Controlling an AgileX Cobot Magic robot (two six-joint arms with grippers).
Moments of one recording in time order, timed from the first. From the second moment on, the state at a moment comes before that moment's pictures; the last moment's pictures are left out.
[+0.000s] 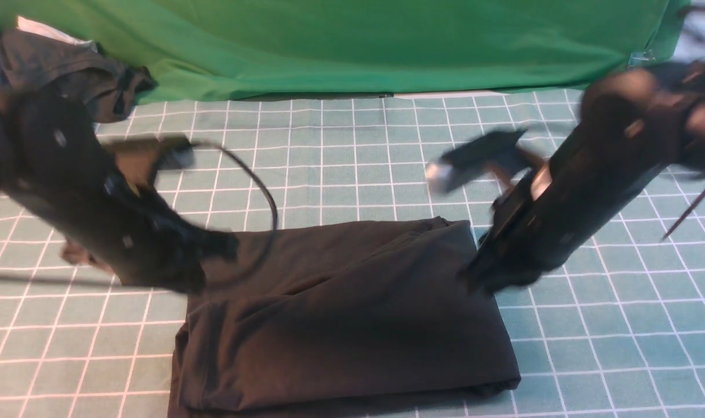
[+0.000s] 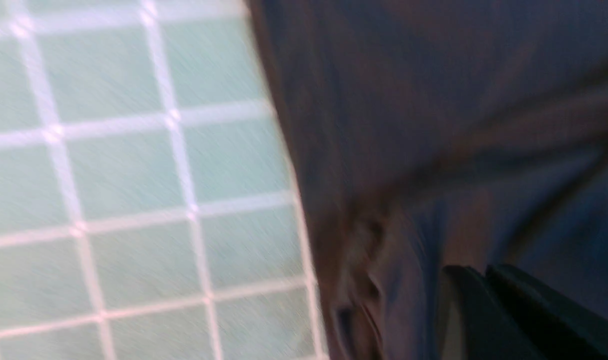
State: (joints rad) right arm 0.54 1.63 -1.21 0.23 0.93 -0.18; left arm -0.18 1.48 -1.02 -0.15 0.91 -0.09
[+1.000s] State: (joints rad) right arm 0.44 1.63 -1.26 0.22 0.86 -0.22; left arm -0.11 1.90 -1.14 -0.07 0.52 -0.10
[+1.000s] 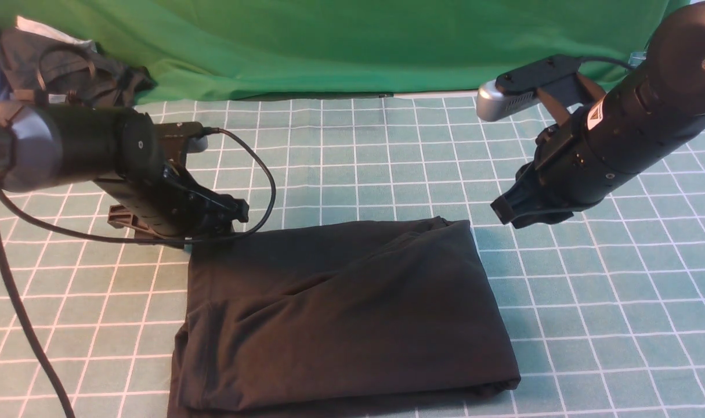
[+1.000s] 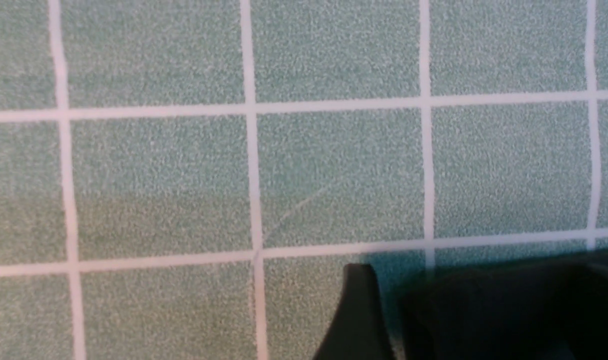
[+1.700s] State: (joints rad) right arm 0.33 2.04 -1.56 0.42 0.96 -0.24; left arm -0.11 1.92 -1.17 -0.14 0.55 0.00
